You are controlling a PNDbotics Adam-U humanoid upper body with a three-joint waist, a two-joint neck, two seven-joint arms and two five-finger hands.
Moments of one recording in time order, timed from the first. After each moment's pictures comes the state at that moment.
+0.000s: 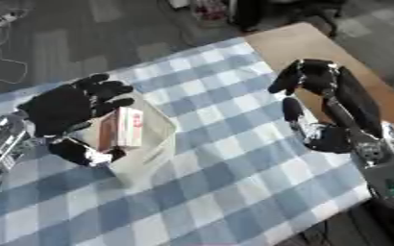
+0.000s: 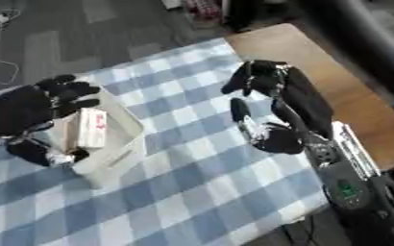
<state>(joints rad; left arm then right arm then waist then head) -0.73 0.54 -0.50 -1.22 -1.12 -0.55 0.09 -0.12 -0.44 0.06 -1.99 0.77 -0.49 -0.10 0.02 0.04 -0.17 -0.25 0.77</state>
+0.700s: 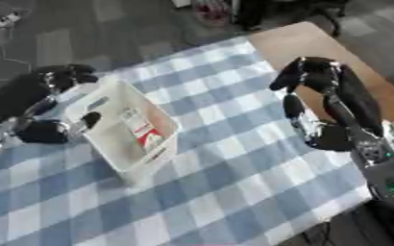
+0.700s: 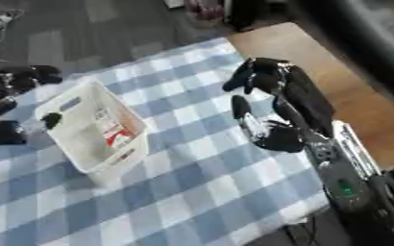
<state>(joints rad) -0.48 0.75 -0.35 -1.64 -0.59 -0.32 0.15 -0.09 -0.44 0.04 -1.99 0.78 -0.46 -0.12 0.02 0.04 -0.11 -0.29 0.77</state>
